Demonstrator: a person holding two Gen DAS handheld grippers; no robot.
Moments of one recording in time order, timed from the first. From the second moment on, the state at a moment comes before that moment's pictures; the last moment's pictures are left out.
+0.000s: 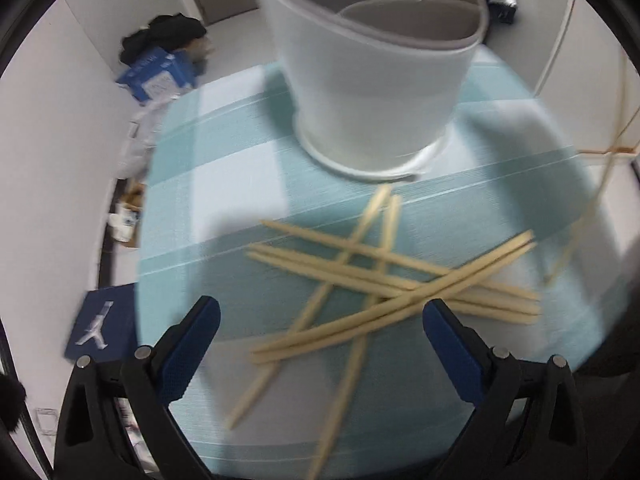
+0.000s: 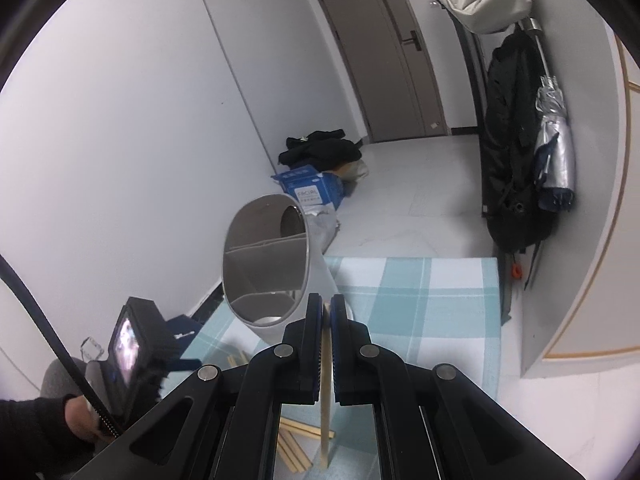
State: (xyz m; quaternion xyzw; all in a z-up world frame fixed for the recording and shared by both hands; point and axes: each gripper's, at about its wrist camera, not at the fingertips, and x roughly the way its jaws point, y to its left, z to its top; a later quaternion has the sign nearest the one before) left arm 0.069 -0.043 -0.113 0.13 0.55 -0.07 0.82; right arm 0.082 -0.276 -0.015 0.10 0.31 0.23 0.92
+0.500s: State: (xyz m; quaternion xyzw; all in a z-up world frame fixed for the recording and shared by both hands) left arm 0.075 -0.041 -0.123 0.13 0.58 -0.06 0.80; right arm 0.079 -0.277 -0.013 0.10 0.31 0.23 0.92
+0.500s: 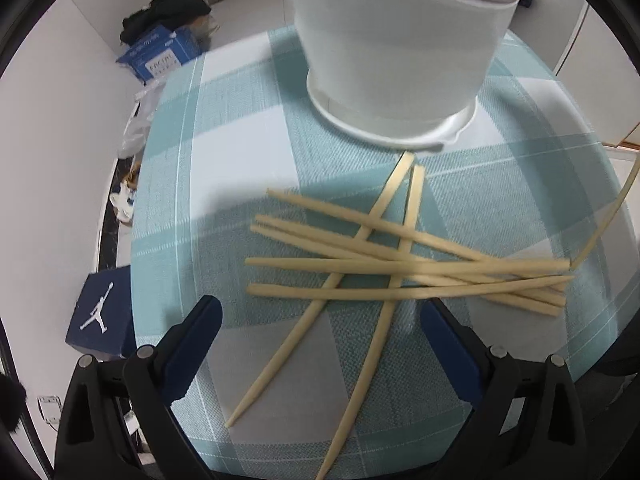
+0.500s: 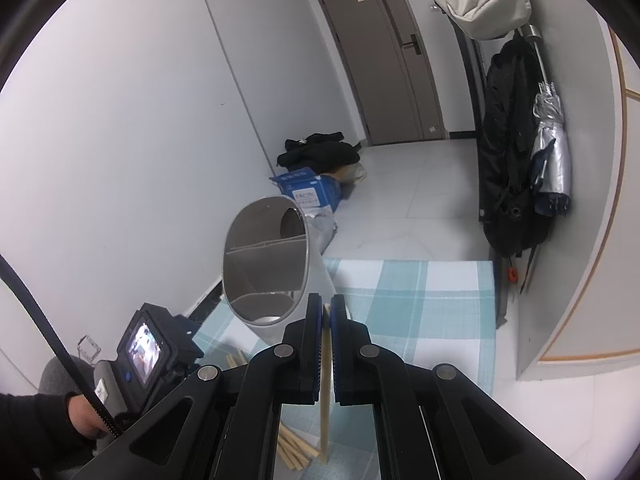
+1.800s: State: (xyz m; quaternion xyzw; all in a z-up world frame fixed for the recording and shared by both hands) left arm 0.129 -0.008 -0.140 -0.18 0.63 0.08 0.75; right arm 0.068 -0.278 -0.002 0.12 0.30 0.24 0.92
